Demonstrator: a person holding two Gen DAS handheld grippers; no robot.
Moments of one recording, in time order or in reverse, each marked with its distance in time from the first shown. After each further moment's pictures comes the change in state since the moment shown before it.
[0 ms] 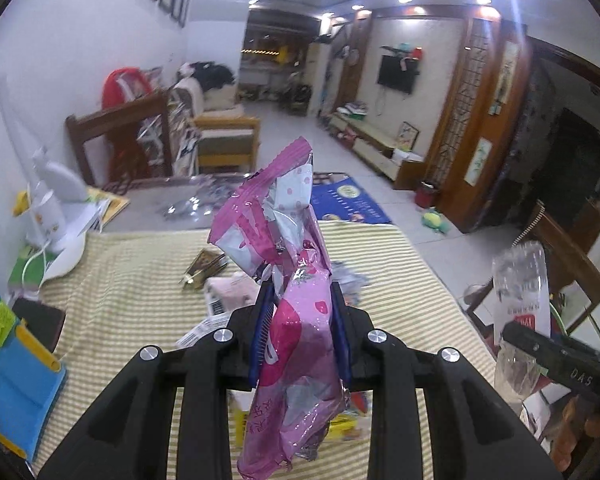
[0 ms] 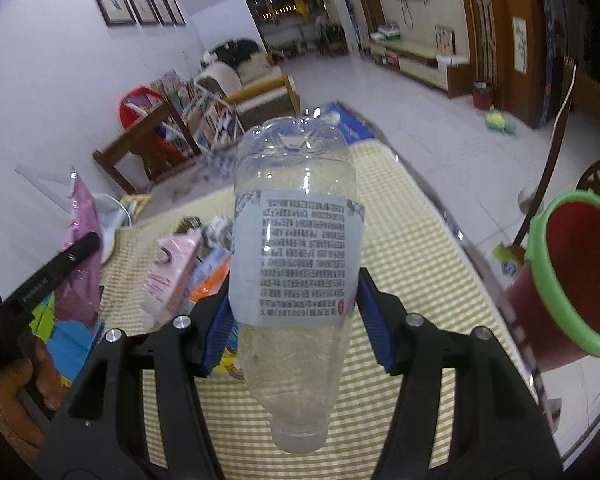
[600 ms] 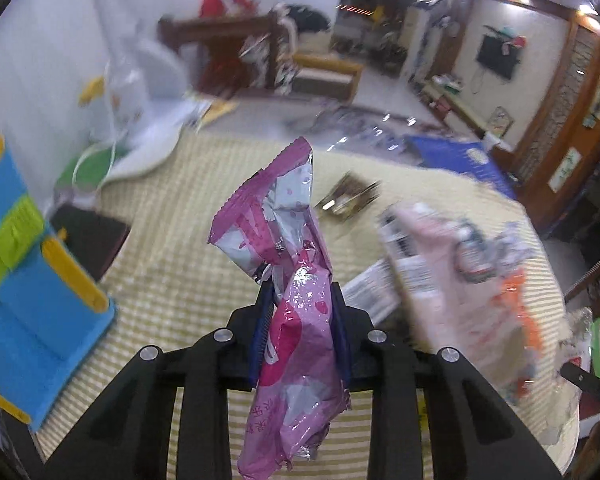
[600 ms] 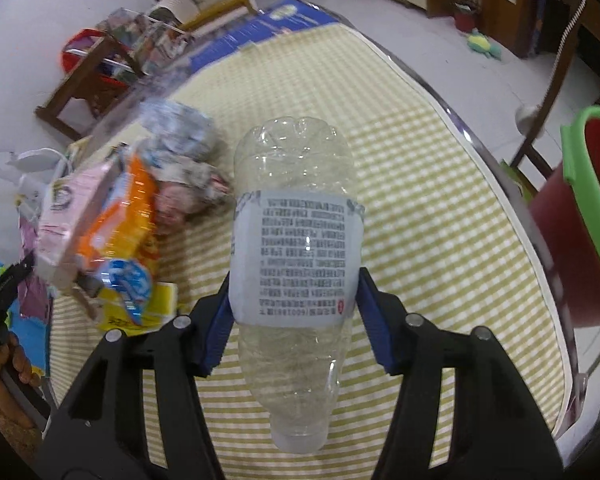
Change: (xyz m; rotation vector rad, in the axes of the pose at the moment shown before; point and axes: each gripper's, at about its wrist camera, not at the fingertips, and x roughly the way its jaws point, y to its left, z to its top) left arm 0.066 0.128 -0.048 -0.200 0.176 0.241; right arm 0.106 -0.035 -0.041 0.071 0.312 -0.077
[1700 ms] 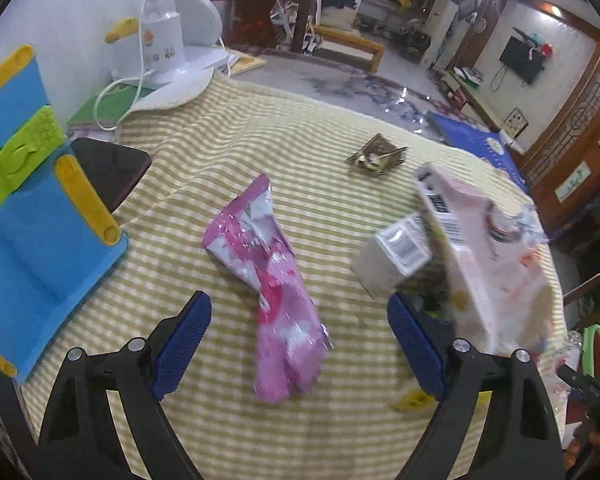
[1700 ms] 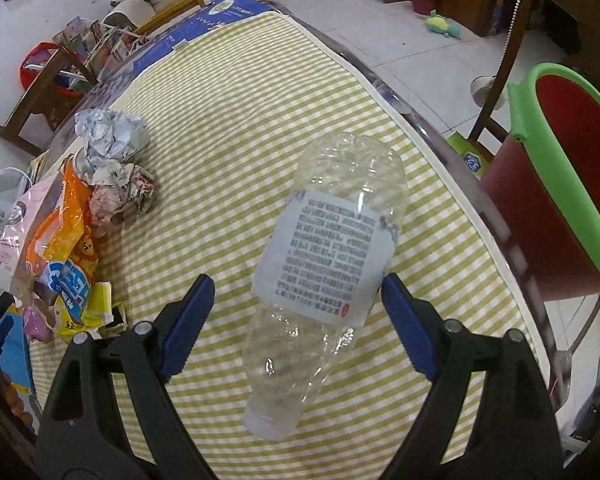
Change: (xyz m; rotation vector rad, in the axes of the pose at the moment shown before) left arm 0.024 0.047 -0.024 -0.131 0.143 0.012; right arm 0.014 -0.050 -0.013 0.117 0.061 -0.144
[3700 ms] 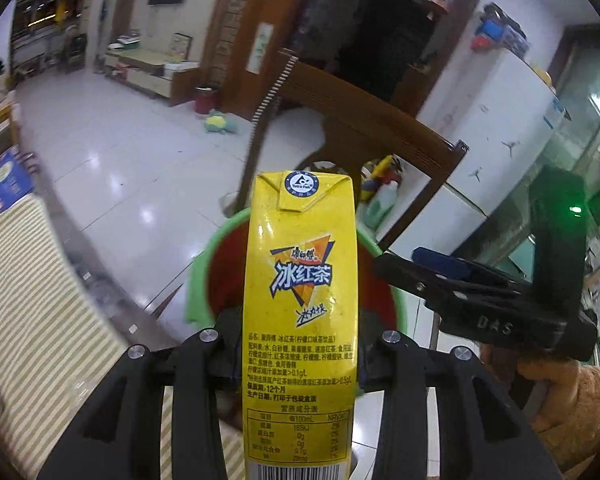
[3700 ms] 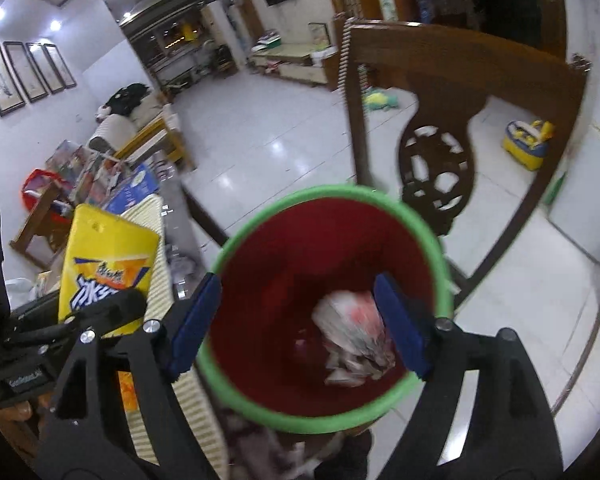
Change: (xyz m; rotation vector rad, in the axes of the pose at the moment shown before) left arm -0.080 -0.561 -0.182 0.868 0.126 -0.775; right arm -0.156 -0.304 0.040 0.157 -0.390 0.001
